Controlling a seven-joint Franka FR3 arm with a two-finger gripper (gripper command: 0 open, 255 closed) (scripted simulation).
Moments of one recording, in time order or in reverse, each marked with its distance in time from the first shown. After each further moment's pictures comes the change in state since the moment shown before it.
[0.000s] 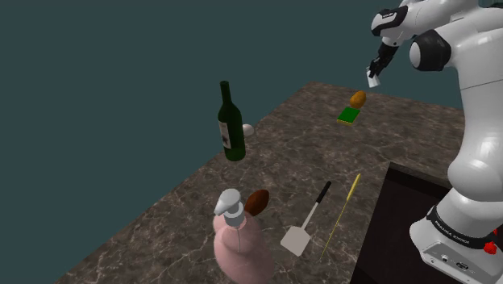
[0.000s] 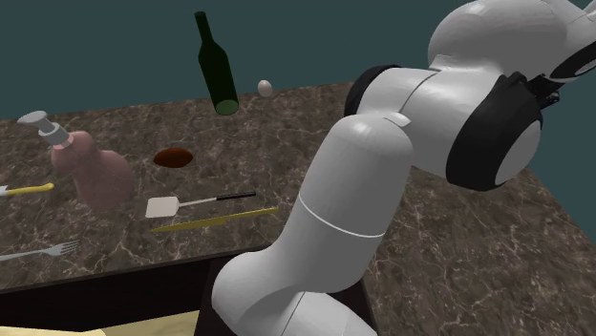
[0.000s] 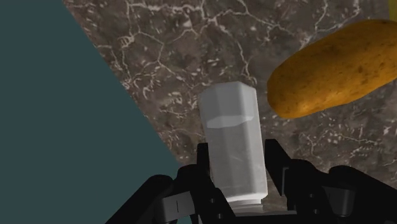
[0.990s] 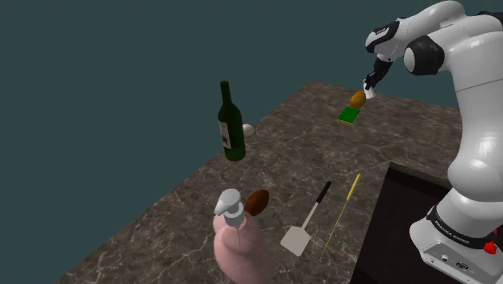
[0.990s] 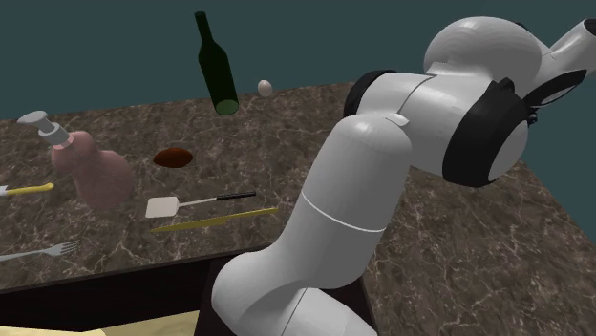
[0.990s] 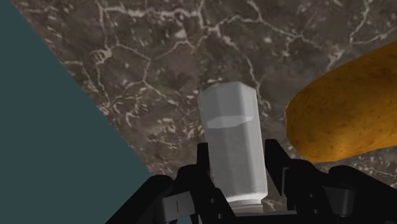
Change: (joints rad) arm 0.006 0.050 0.025 -0.098 0.038 0.139 -0.041
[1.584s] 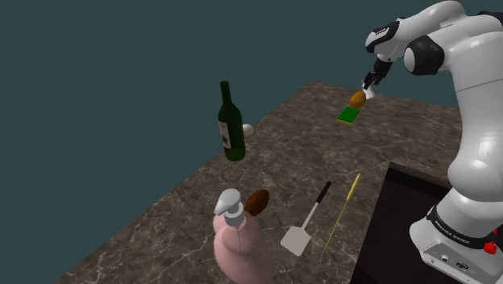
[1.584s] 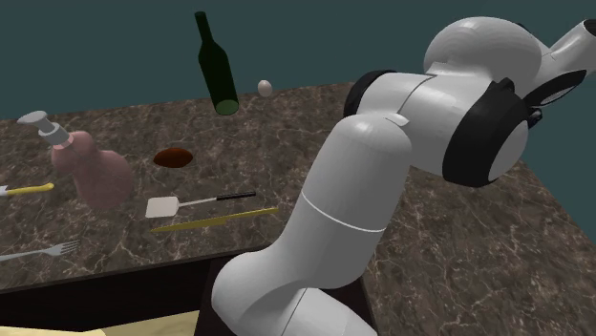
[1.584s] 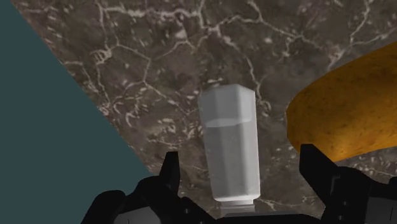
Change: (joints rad) arm 0.000 0.000 0.000 -0.001 0.000 0.002 -0.001
